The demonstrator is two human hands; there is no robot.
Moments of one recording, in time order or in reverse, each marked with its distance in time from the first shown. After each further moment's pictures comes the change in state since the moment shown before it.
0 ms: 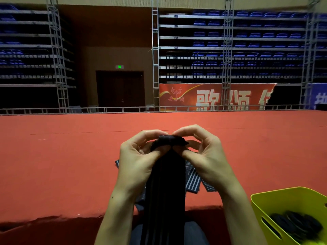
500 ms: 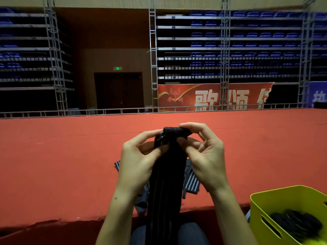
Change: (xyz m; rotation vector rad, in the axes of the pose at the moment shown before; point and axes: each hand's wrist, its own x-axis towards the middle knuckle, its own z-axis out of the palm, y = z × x) left_hand 0.003 0.002 0.003 0.149 -0.022 -0.070; right_hand -0.002 0.015 0.012 0.131 0.231 -0.093
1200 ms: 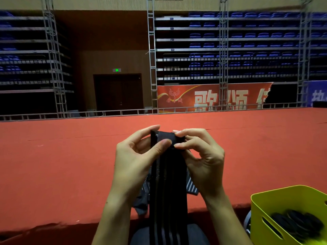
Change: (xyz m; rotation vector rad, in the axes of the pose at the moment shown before) left_hand -0.003 0.013 0.000 -0.164 0.035 -0.021; right_hand -0.001 0.012 -0.004 -0.391 0.053 -0.500
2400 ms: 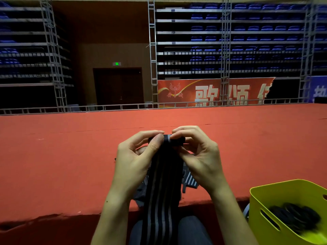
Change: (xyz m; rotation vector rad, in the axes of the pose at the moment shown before) left_hand -0.008 -0.014 -0.009 0.194 0.009 0.032; right_hand -0.007 0.000 -0.003 0.224 -0.200 0.332
